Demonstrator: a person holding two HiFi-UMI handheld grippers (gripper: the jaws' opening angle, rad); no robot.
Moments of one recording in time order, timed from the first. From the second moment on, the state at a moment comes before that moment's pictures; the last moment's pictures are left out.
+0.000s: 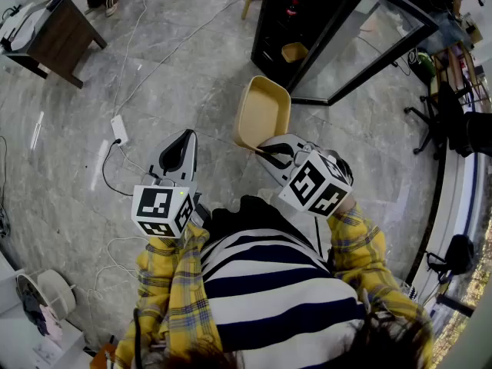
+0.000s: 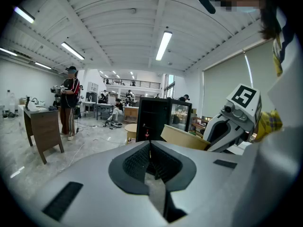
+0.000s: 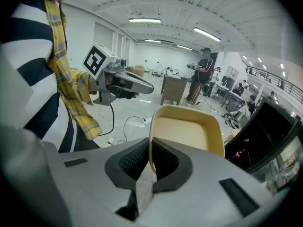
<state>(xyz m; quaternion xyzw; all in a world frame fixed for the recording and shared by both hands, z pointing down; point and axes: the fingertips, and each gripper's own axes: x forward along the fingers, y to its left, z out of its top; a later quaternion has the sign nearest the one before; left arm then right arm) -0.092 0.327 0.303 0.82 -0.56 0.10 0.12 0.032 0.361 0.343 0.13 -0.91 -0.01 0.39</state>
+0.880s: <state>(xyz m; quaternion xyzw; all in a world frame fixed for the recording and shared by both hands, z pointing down) -0.018 0.292 0.317 0.78 -0.60 0.10 0.14 0.101 0.317 0.362 0.05 -0.92 -0.02 0.39</state>
